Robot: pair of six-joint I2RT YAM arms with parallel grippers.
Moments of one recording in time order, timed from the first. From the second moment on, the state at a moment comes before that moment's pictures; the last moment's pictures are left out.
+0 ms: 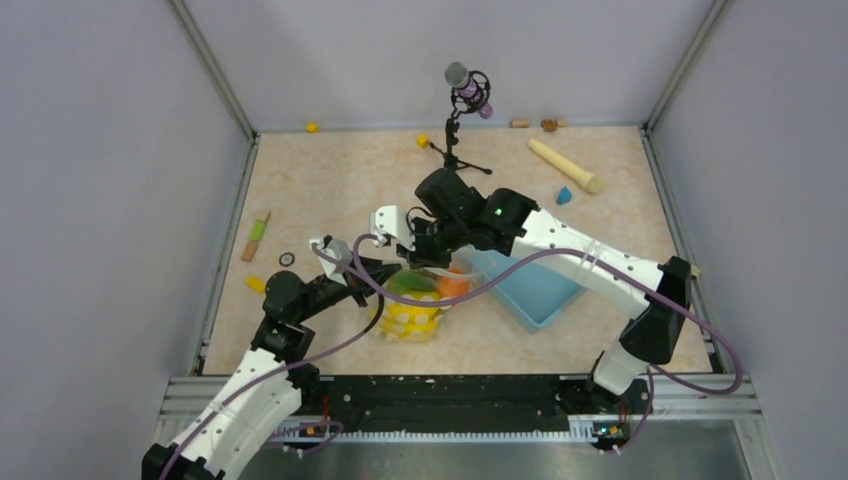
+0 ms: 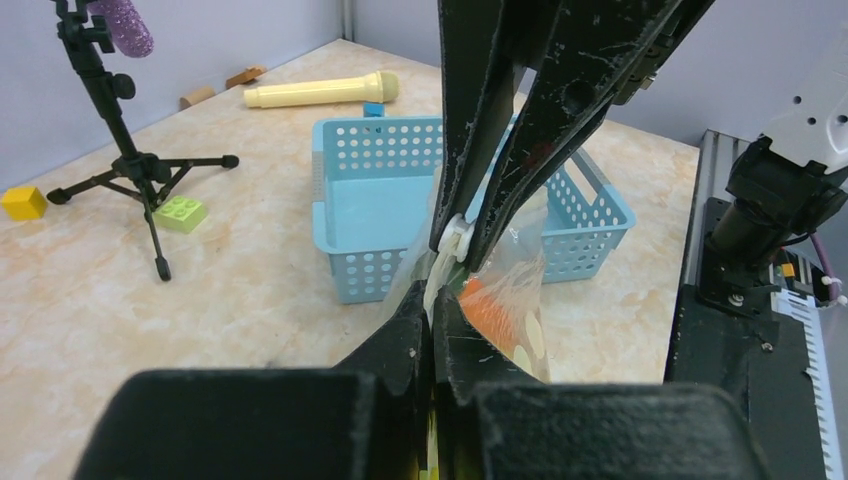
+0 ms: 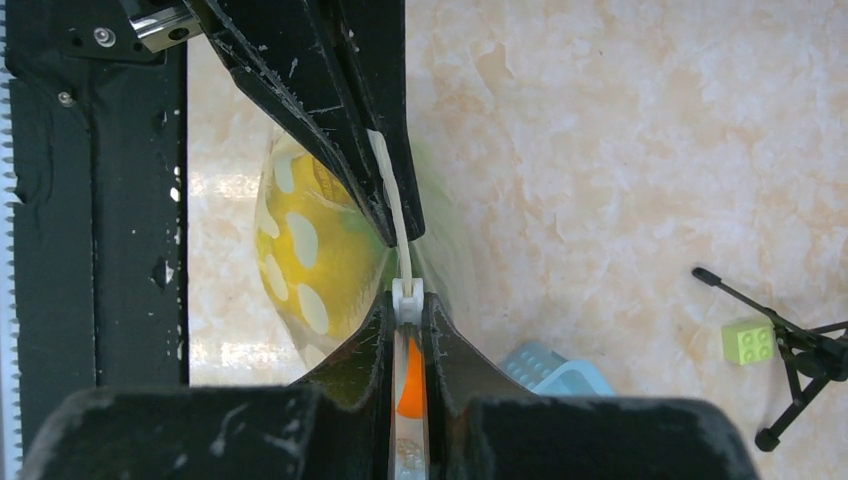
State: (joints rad) left arm -0.37 0.58 0.29 0.44 0.69 -0.17; right arm 1.00 1.64 1.66 -0.86 -0.31 -0.57
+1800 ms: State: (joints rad) left arm -0.36 0.58 0.24 0.41 -0.03 -0.29; right arm 0.75 1.32 1.15 -0.66 -0.07 -0.55
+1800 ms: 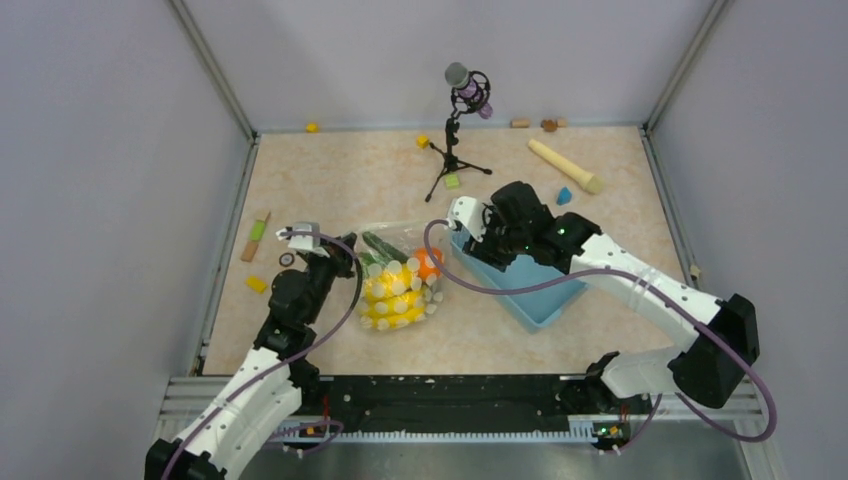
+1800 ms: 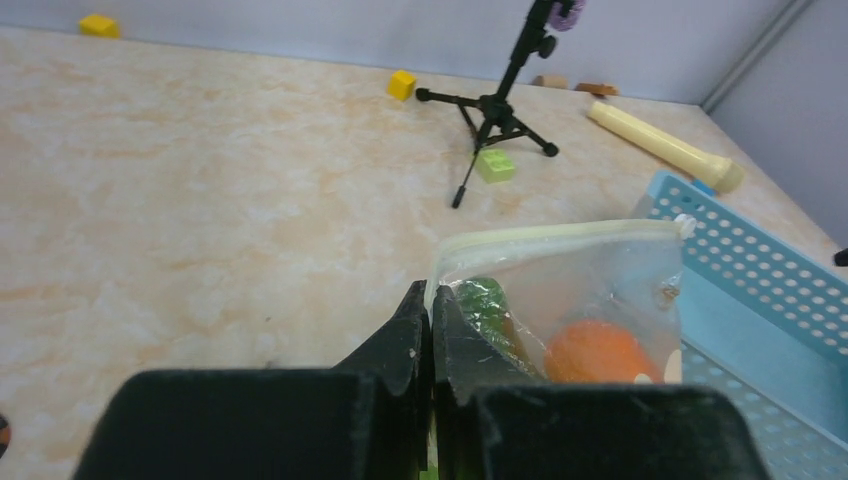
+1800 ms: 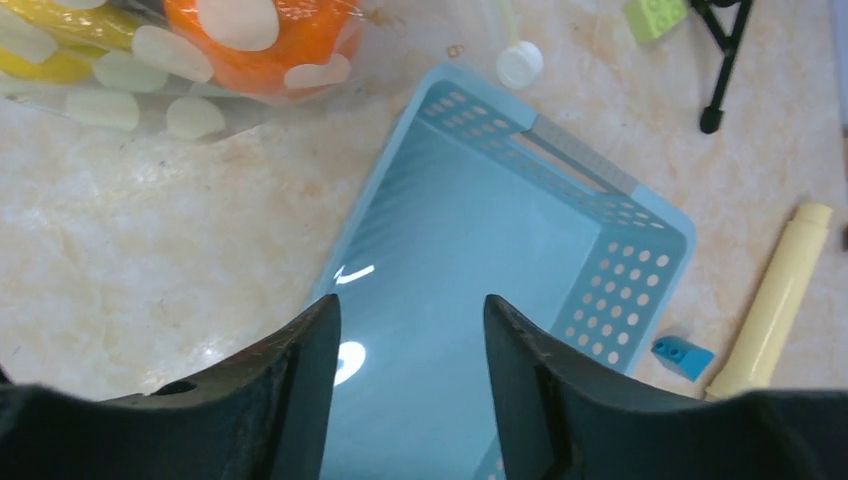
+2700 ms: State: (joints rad) left arm -0.36 0.71 0.55 -0.09 -0.80 -0.62; right arm 0.74 0.68 0.61 -0.20 0.87 0.26
